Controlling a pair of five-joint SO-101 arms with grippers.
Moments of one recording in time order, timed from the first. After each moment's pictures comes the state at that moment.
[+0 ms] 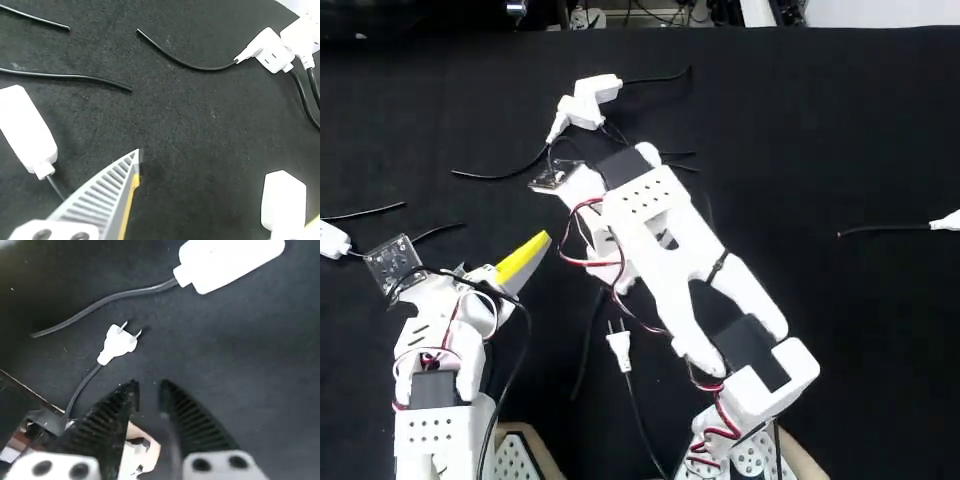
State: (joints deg) left arm -9.4 -95.7 97.1 41.5 24.1; right arm -32.0 8.8 0.7 99.9 20.8
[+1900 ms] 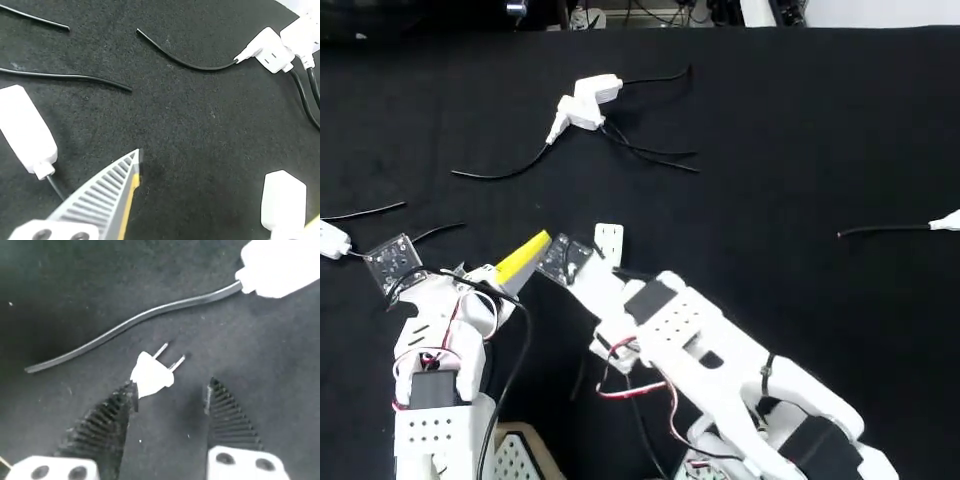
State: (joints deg) left arm -9.4 -95.7 97.1 41.5 24.1; right arm -42.6 -25.7 57.4 58.9 13.1
